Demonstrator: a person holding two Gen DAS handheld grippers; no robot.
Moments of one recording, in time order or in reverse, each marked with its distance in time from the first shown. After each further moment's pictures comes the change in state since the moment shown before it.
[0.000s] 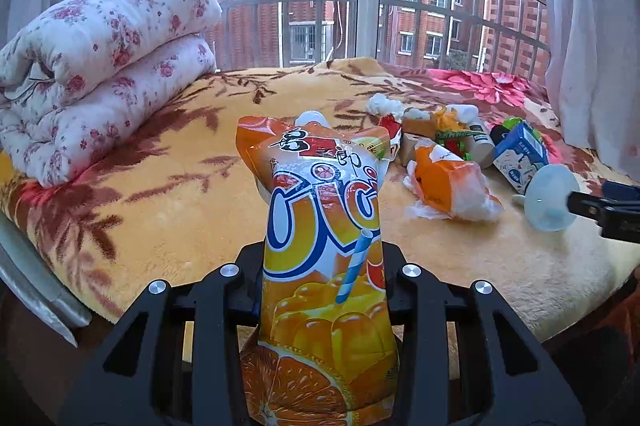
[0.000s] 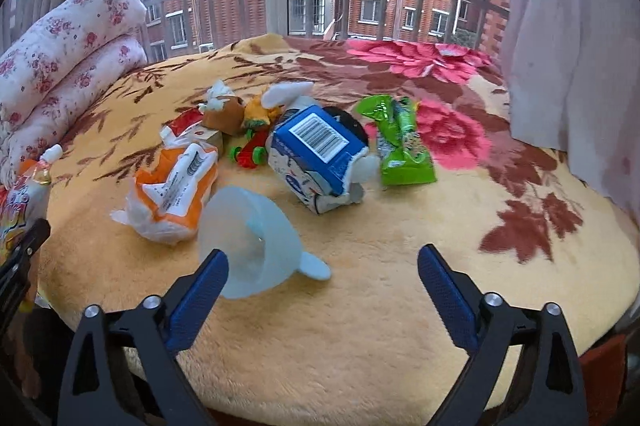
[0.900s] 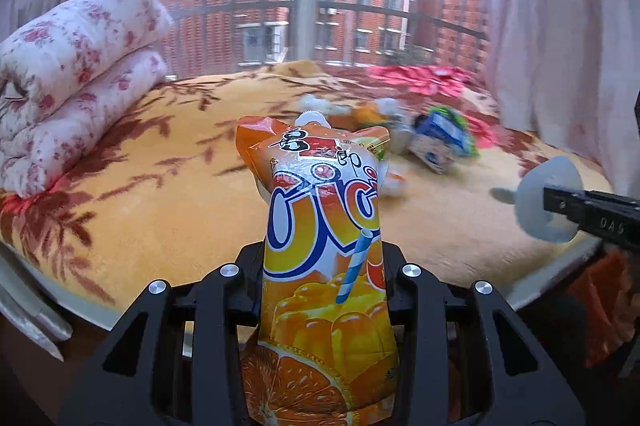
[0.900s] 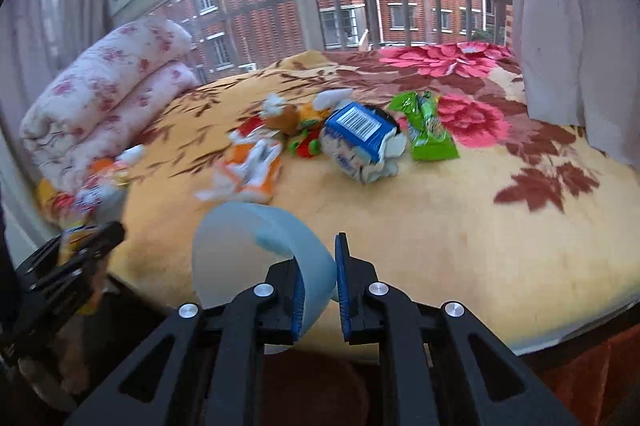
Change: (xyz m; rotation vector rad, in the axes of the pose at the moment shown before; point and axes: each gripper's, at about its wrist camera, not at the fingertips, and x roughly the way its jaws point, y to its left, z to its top) left arm -0.057 -0.037 -0.017 0.081 0.018 -0.194; right arm -0.075 -0.009 -0.051 0.066 -0.050 0.219
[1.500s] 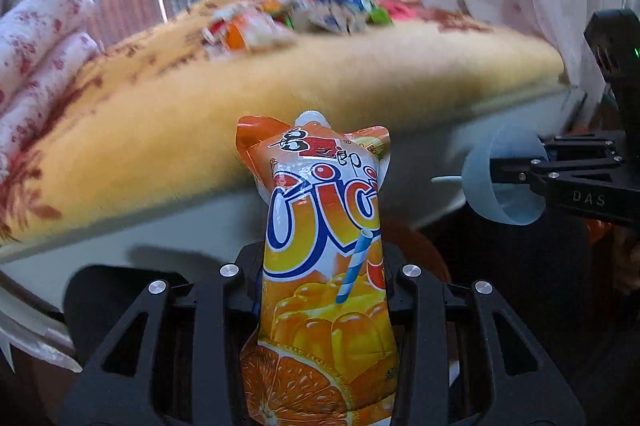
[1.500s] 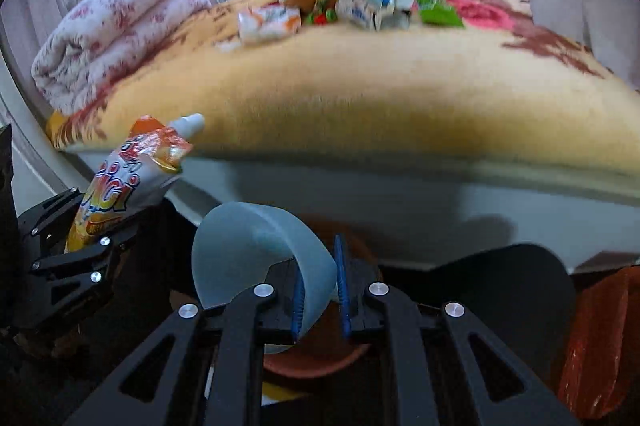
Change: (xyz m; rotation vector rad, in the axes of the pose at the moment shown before) left arm -0.005 -0.047 -0.099 0.223 0.259 -0.131; right arm 0.002 0.005 -0.120 -0.020 0.242 0.026
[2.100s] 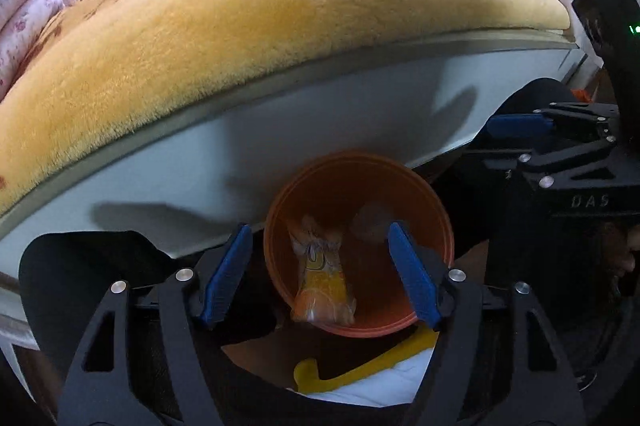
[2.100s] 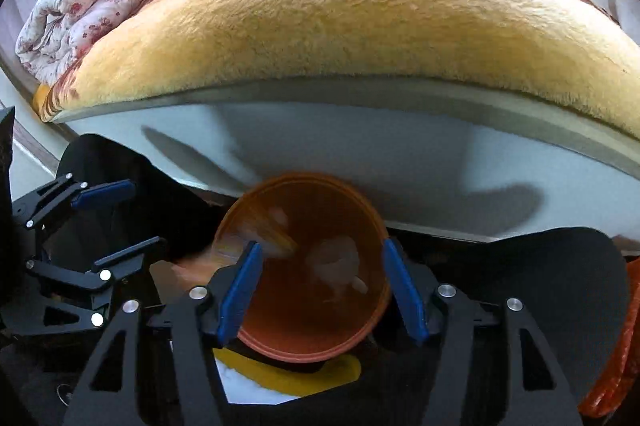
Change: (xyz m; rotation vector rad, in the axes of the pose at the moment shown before) left arm 0.039 0.007 -0.025 -0.005 0.207 -0.075; right arm 0.052 -0.007 -0.009 0.001 0.145 0.010
